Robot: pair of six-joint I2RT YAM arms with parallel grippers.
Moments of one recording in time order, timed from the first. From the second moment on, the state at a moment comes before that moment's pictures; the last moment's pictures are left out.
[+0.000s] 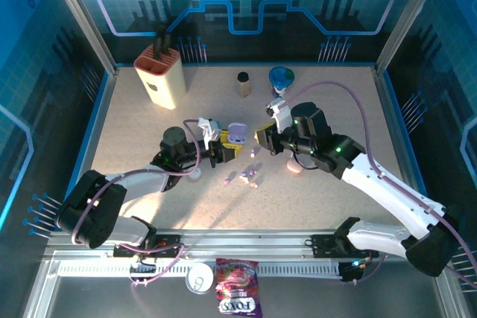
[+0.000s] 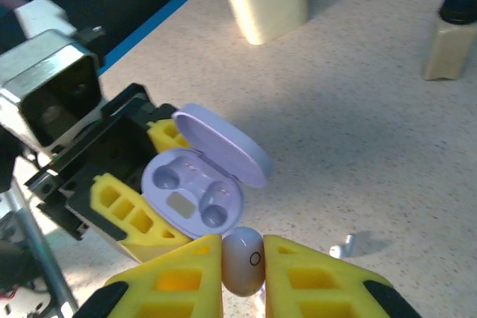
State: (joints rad) left arm -0.44 1.39 0.48 0.87 0.79 -0.19; right arm 0.70 1.13 1.05 -0.44 -0.18 0.21
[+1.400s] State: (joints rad) left arm -0.42 1.39 0.49 0.95 0.87 -0.27; right arm 0.73 1.11 0.98 -0.31 -0.24 0.18
